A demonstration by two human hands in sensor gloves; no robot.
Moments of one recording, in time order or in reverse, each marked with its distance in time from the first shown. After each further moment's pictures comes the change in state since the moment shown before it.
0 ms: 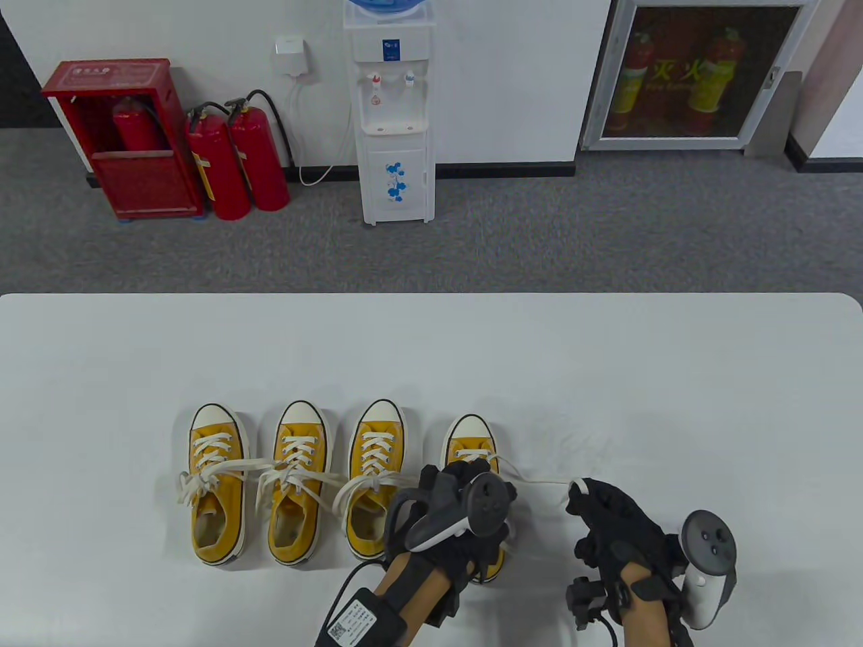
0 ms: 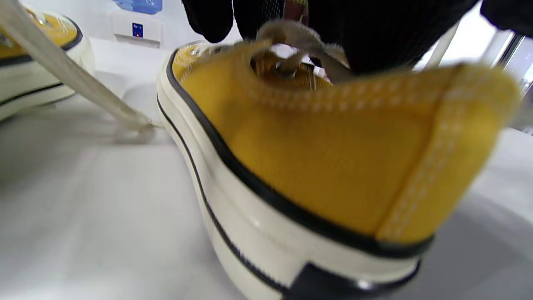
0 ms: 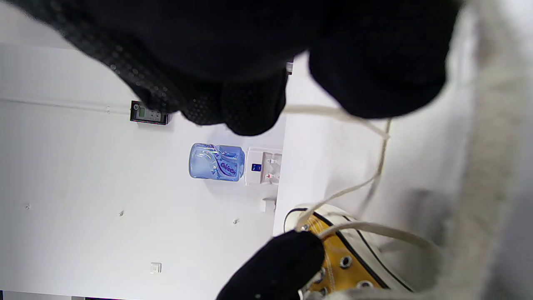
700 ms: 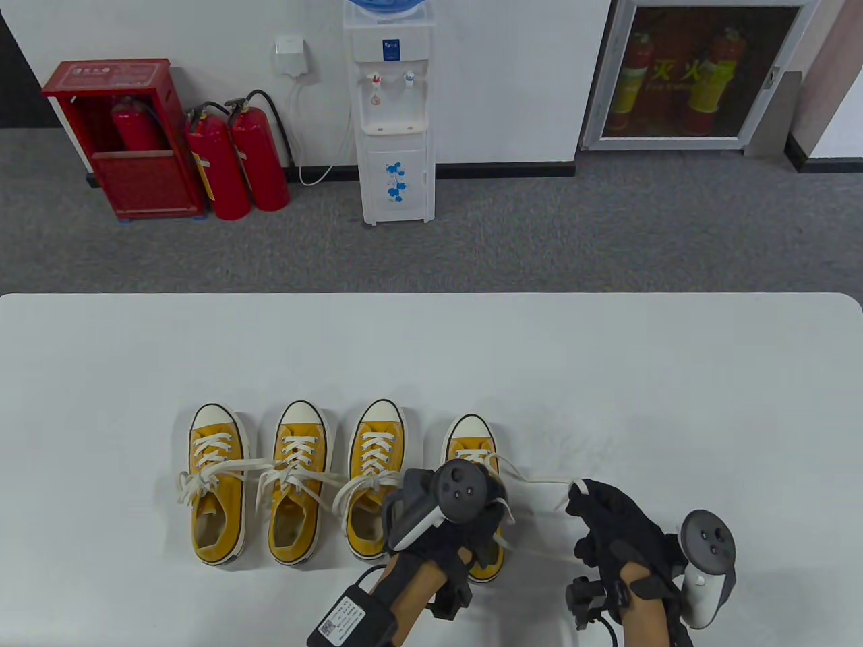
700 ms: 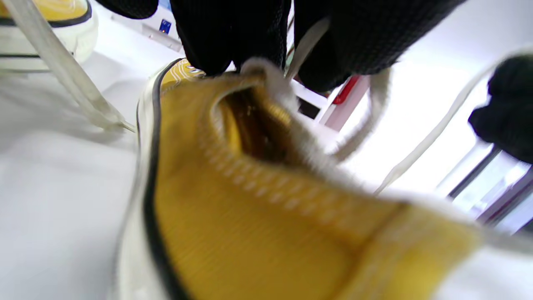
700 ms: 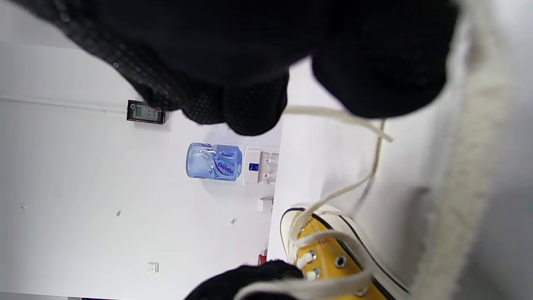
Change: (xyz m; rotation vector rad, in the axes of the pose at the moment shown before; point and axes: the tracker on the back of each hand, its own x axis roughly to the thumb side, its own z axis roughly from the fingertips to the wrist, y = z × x) left_hand -0.024 0.016 0.006 0.120 0.027 0.366; right_hand 0.000 0.001 0.000 0.002 0.010 0.000
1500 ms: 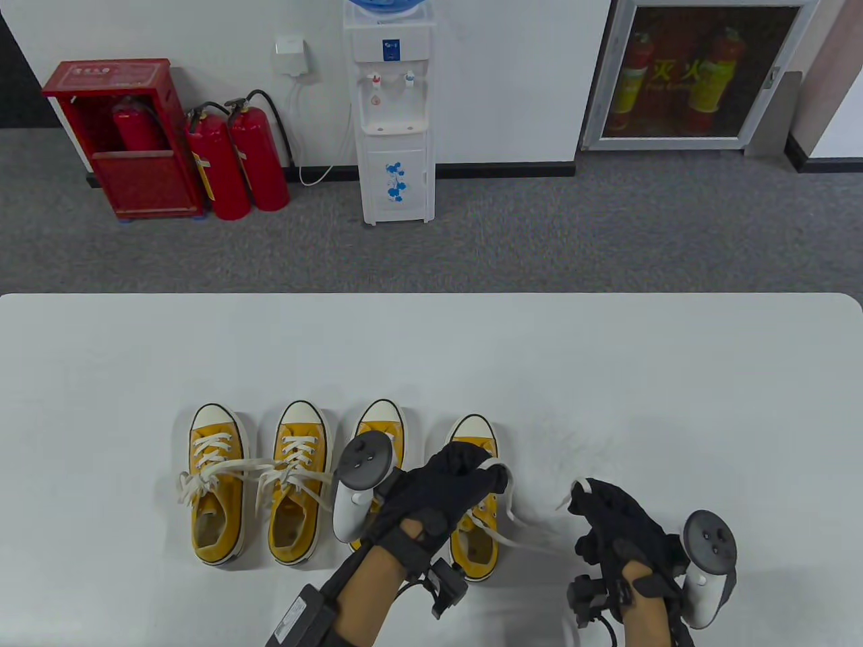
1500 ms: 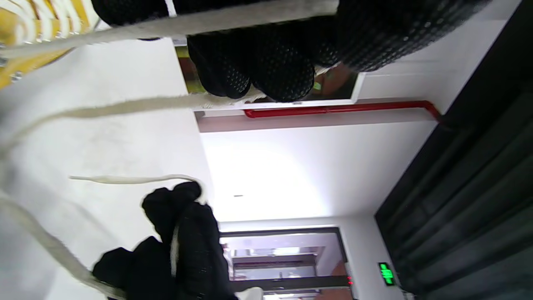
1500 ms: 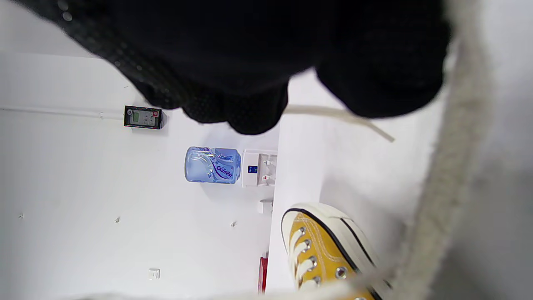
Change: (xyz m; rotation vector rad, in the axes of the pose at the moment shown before) left_hand -0.007 0.053 0.024 -0.123 -0.252 0.967; right_hand -0.001 -0.002 -0.001 -0.008 0.014 -0.026
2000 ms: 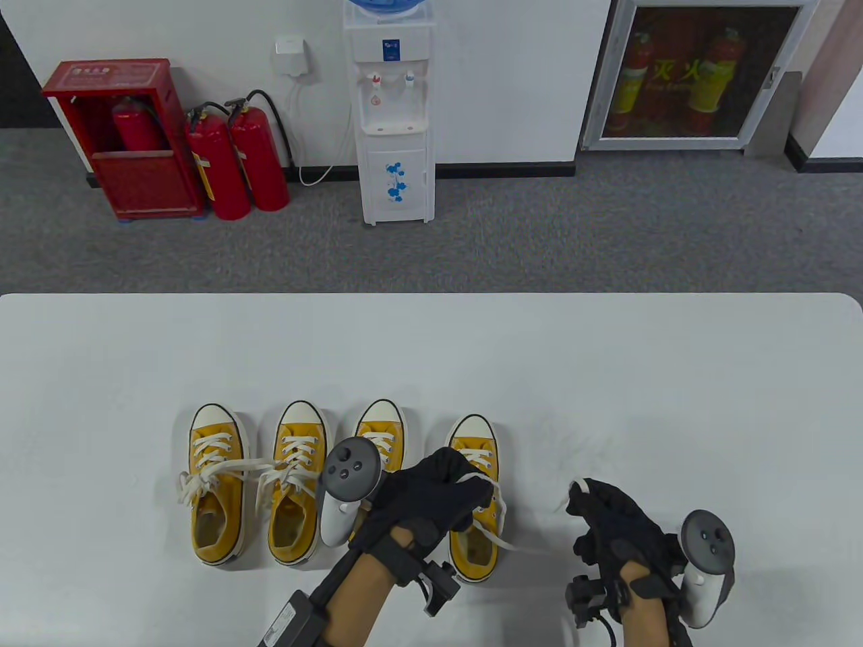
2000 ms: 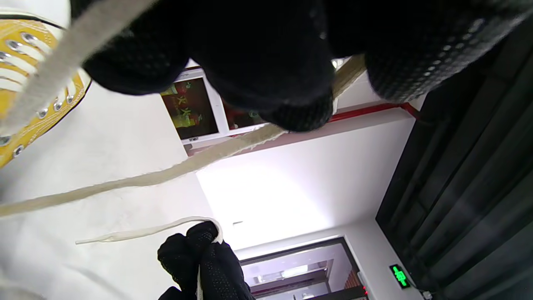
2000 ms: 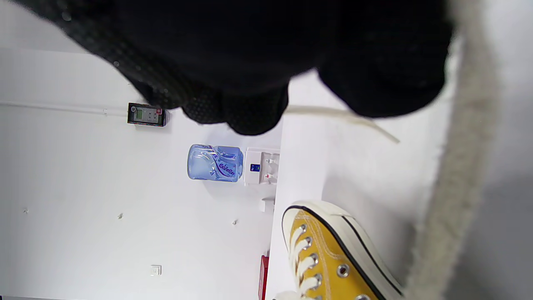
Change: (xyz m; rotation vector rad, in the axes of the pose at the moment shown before) left_hand -0.001 0.011 0.009 0.103 -0.061 -0.148; right_hand 0.000 0.002 -0.001 0.008 -0.018 0.011
